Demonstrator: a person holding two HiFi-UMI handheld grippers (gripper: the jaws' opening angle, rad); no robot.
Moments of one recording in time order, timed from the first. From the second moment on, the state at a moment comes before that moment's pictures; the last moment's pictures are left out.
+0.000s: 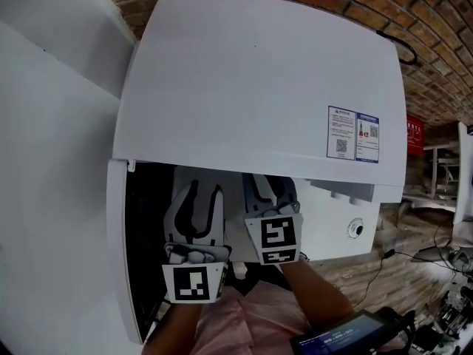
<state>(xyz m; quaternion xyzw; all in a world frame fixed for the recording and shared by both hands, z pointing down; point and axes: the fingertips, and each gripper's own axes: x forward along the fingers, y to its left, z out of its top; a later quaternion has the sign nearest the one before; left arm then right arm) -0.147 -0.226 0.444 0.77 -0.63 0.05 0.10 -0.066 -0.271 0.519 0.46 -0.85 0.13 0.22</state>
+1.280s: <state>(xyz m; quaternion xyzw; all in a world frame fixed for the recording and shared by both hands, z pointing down) -0.138 -0.194 0.416 0.78 -0.62 0.08 0.07 -0.038 -0.230 0.541 0.37 -0.69 0.60 -0.18</state>
